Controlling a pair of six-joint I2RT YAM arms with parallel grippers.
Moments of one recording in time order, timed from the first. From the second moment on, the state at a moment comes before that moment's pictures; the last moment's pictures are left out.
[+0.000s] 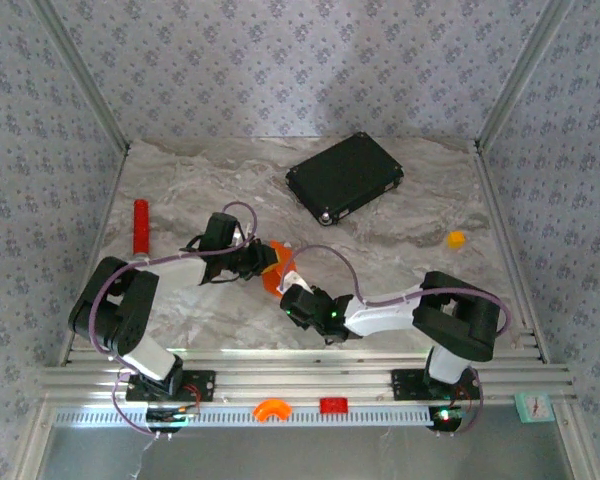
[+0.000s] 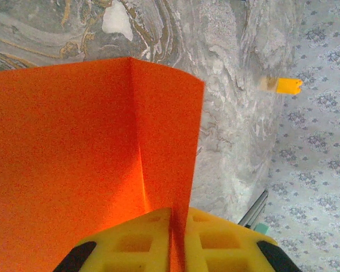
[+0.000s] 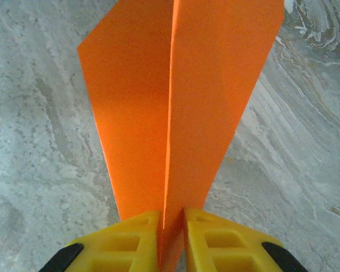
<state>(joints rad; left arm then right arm) -0.44 1.56 0.68 0.10 0.67 -0.95 1.18 1.66 0.73 0.00 0.45 0.23</state>
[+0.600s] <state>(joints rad) -0.44 1.56 0.68 0.09 0.66 -0.95 1.17 1.66 0.72 0.05 0.40 0.28</state>
